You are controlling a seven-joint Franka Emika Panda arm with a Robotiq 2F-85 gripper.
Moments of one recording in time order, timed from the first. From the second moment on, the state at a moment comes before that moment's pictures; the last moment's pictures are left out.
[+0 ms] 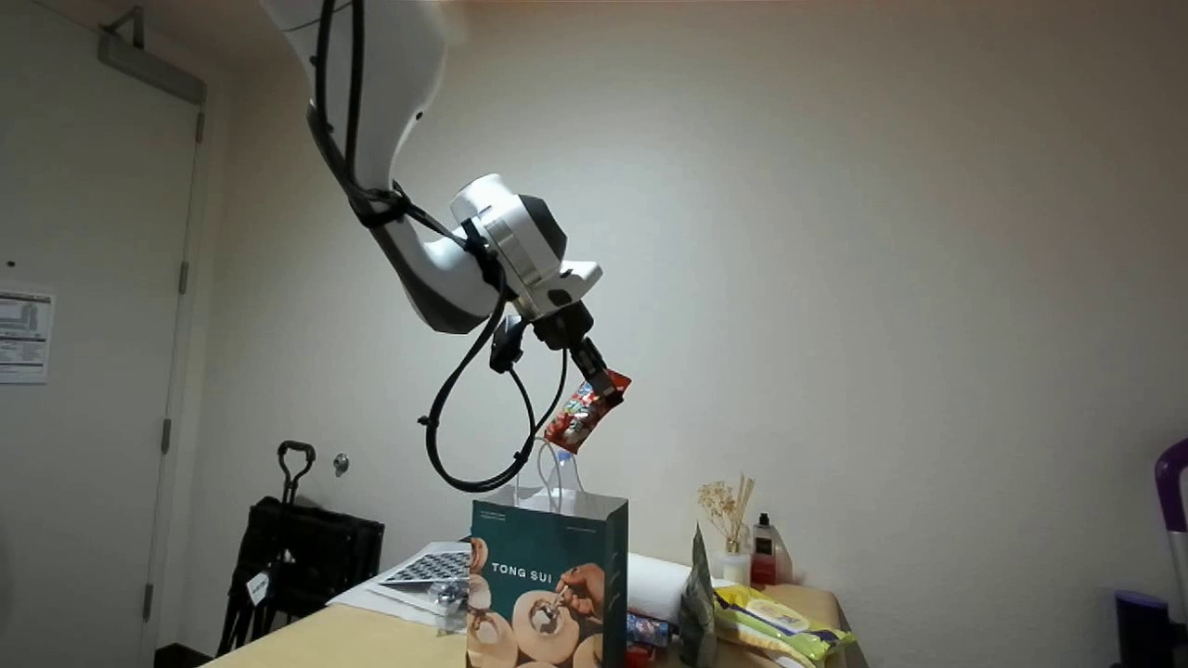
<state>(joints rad) -0.08 -0.10 0.06 -2.17 -0.74 2.63 1.68</state>
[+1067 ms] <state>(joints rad) -0.06 -0.18 0.05 -2.27 -0.42 2.64 1.38</state>
